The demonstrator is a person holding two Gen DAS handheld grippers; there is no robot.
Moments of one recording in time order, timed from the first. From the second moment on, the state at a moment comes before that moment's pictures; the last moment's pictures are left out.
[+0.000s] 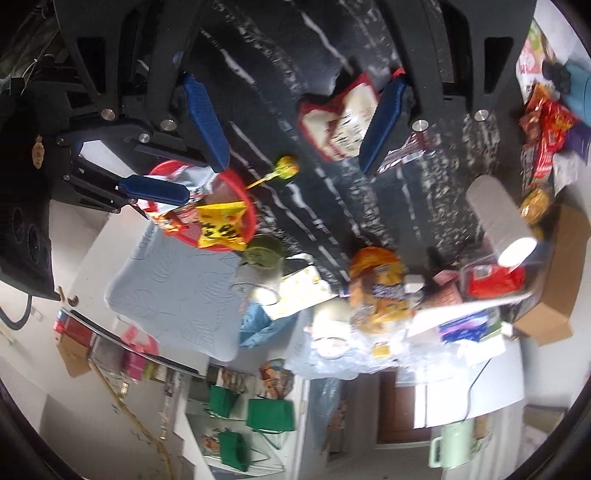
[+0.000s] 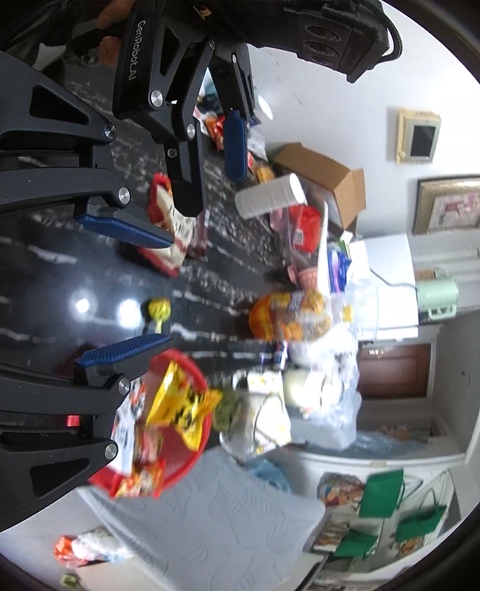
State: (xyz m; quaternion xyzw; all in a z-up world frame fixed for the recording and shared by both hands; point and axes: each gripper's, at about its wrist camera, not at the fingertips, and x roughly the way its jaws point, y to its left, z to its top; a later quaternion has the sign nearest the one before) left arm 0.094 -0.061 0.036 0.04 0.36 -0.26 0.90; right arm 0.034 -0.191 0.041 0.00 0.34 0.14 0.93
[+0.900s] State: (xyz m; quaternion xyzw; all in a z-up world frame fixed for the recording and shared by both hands) left arm 0.117 0.011 -0.056 -0.07 0.45 -0.20 0.87; right arm 0.092 -0.162 -0.053 0.03 0.44 0.05 0.89
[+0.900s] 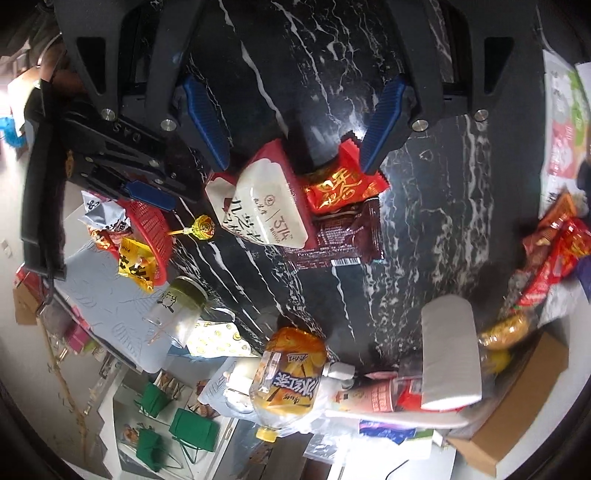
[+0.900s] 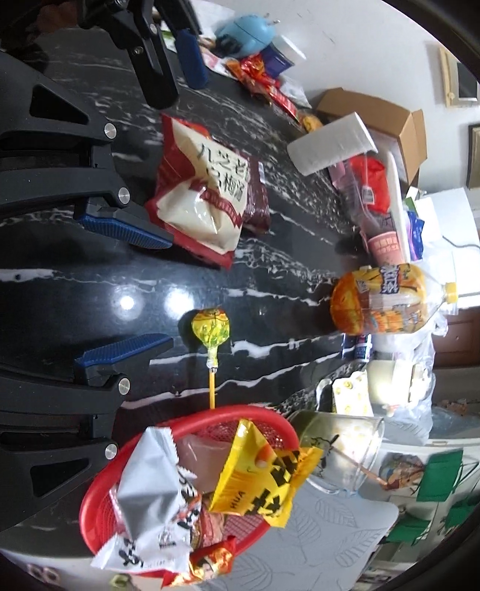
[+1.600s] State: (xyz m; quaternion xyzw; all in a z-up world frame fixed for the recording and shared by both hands) left arm 0.158 0.044 -0.076 -0.11 0.44 -0.18 0.87; right arm 0.151 -0.172 -0.075 0.11 0.44 -0.01 0.89
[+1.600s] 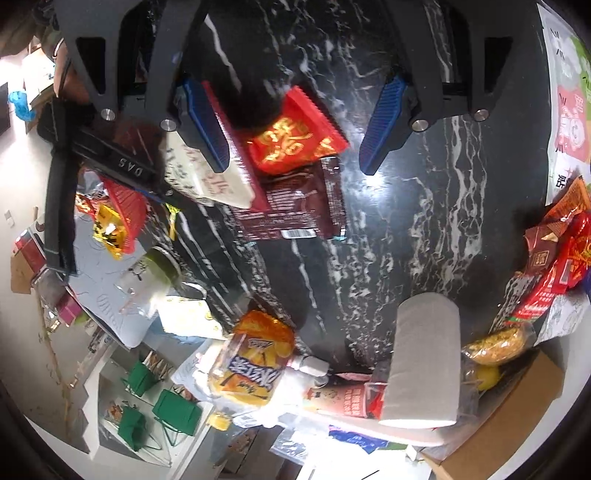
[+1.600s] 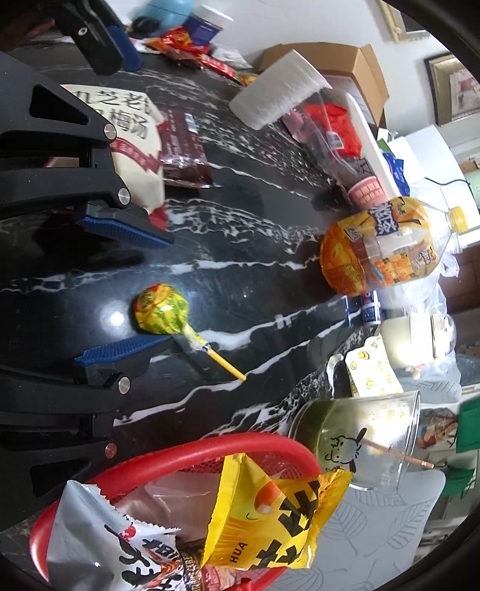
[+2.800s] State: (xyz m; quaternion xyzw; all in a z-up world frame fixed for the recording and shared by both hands) left arm 0.158 0.049 -0.092 -0.09 0.45 -0.19 0.86; right arm 0.124 -0.153 -0.056 0.07 0.41 0.10 0.90
